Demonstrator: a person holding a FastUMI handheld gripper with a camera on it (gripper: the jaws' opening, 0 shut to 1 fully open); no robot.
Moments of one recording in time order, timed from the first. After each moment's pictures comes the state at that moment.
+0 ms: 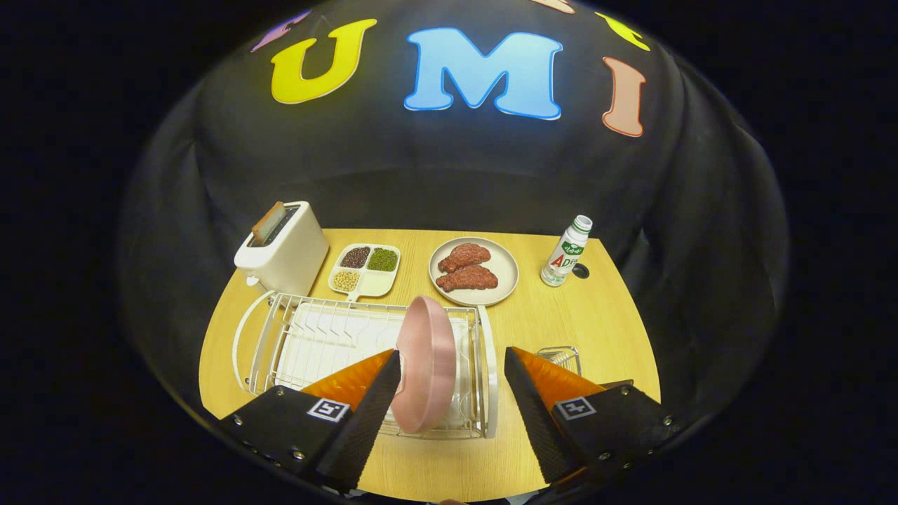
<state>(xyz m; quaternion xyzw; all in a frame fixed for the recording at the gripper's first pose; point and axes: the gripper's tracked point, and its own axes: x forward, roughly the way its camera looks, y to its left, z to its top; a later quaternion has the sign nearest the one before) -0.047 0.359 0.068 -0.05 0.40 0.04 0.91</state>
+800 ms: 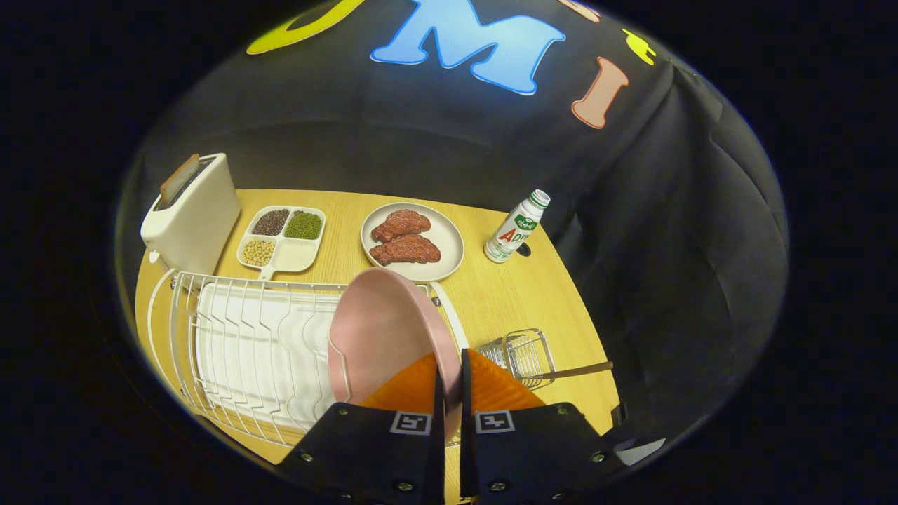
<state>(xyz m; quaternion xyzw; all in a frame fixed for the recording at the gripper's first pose) -0.032 0.351 0.022 -0.13 0.43 -0.12 0.88</state>
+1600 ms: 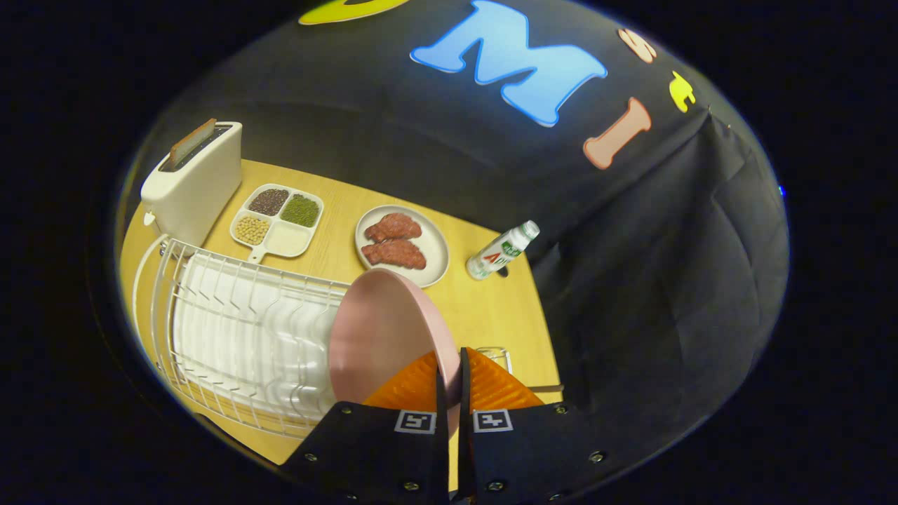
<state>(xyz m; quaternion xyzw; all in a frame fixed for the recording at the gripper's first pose) -0.018 0.348 0.080 -0.25 0.39 -0.14 0.87</state>
